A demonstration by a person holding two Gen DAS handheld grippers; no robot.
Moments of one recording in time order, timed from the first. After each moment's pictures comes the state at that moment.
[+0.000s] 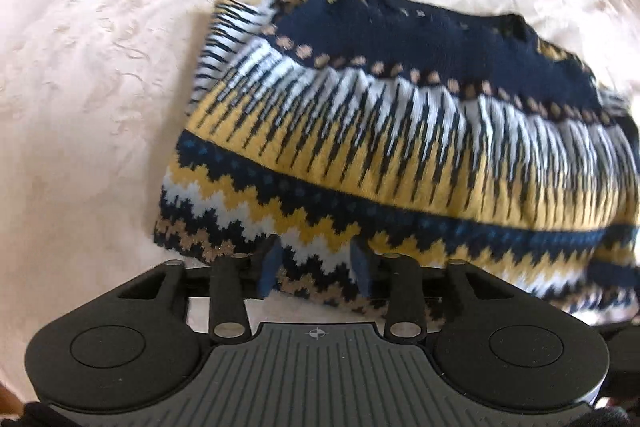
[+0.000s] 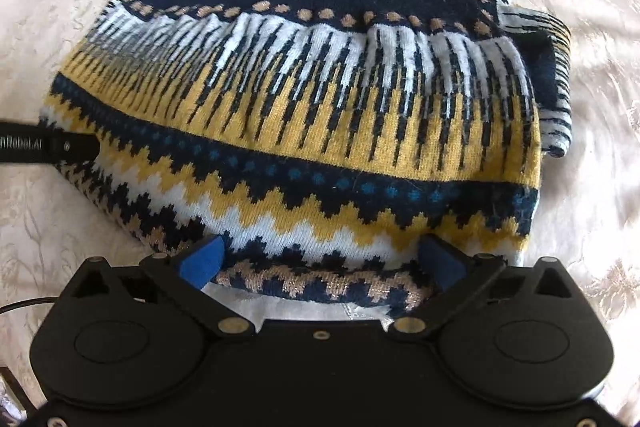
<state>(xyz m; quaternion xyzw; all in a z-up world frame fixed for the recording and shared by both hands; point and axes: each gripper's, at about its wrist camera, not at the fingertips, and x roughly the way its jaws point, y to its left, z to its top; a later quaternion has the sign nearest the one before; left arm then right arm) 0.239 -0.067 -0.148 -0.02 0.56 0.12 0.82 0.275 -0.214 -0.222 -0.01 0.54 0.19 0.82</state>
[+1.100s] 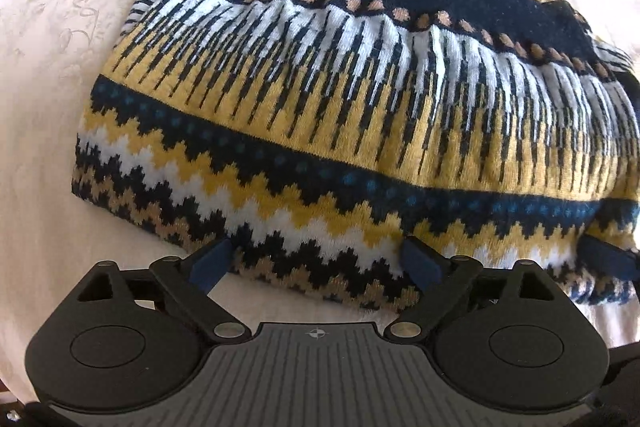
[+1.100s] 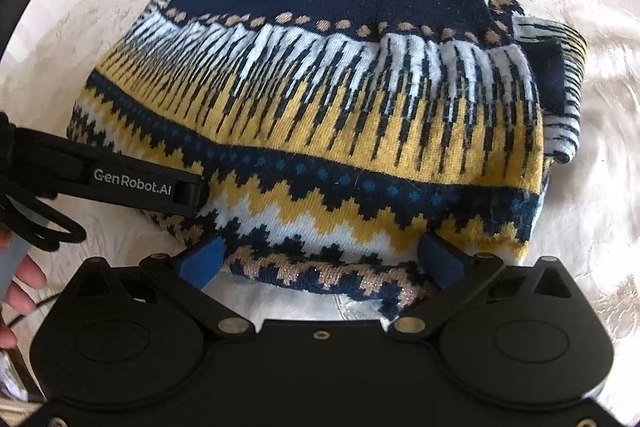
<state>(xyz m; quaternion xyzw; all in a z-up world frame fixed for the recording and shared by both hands) 0.245 -0.103 -0.196 -0.03 0.61 0.11 0.79 0.264 -0.231 -0.218 -0.01 0.52 0.24 0.82</state>
